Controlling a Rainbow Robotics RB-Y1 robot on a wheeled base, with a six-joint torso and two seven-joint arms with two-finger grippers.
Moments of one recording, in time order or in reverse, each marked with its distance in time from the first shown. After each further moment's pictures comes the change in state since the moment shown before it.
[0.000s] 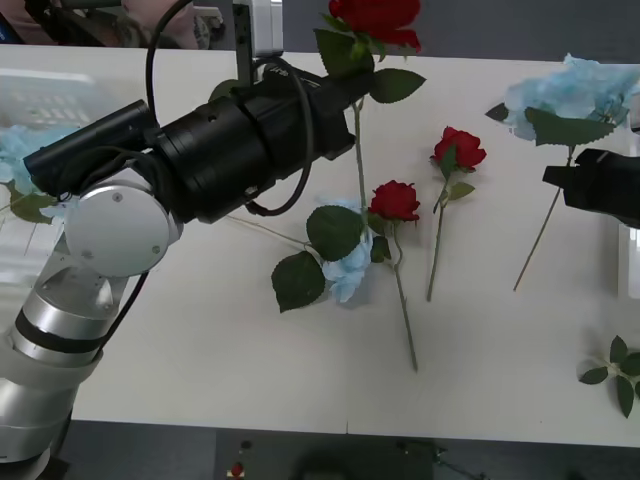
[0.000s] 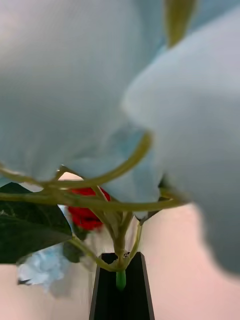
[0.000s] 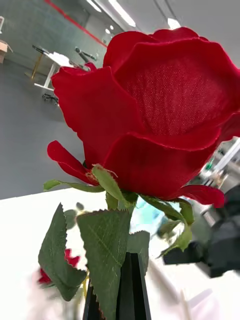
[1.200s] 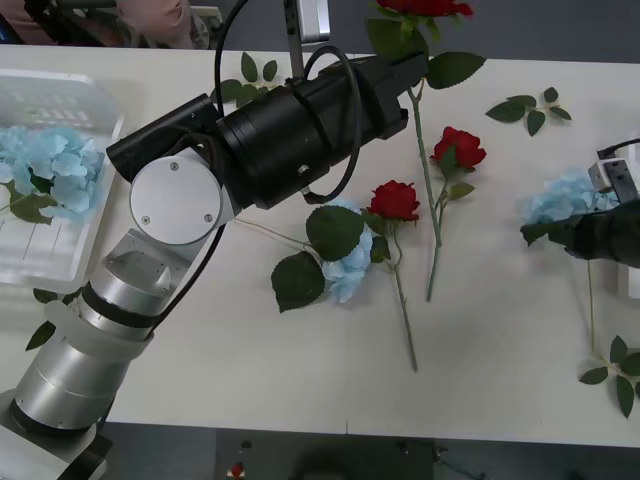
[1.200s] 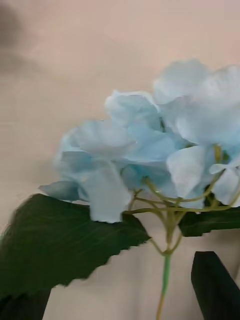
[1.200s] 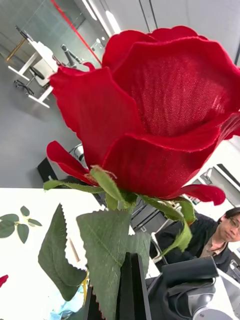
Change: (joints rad) right arm -0.118 -0.152 0.370 0.323 0.434 -0.110 -0.001; left arm -0.108 -0.090 -0.072 0.170 0.178 -0.076 -0.004
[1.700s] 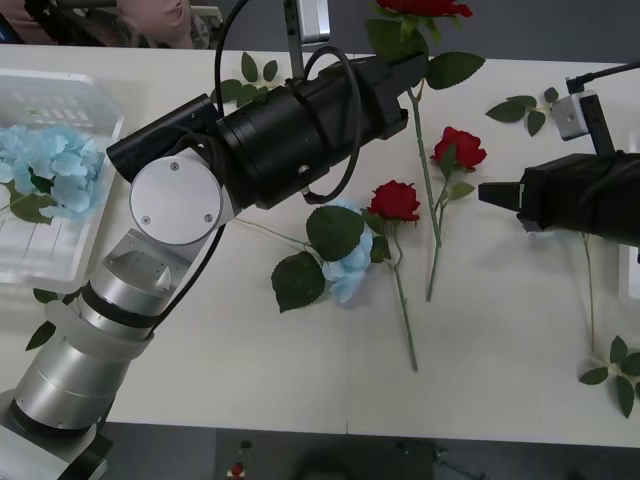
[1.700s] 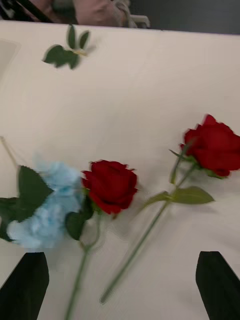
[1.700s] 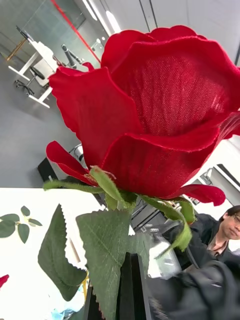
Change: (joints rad) right arm 0.083 -0.156 -0.044 -0.484 -0.422 -0.146 0.013; left arm 0.000 0.000 0.000 0.001 0.000 0.000 0.000
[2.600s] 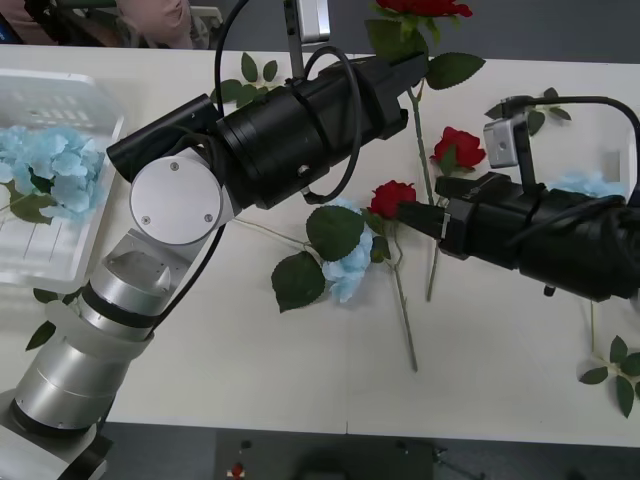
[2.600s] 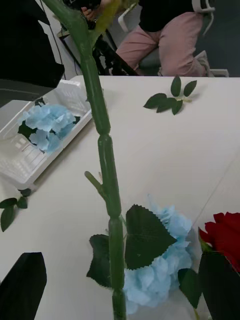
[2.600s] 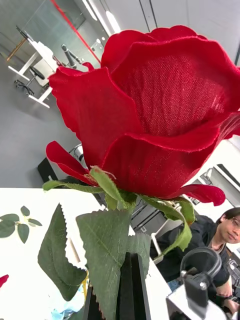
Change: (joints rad) right arm 0.060 0.363 0.025 -0.058 -0.086 -0.024 0.332; left arm 0.000 0.000 0.000 0.000 0.000 0.000 0.000
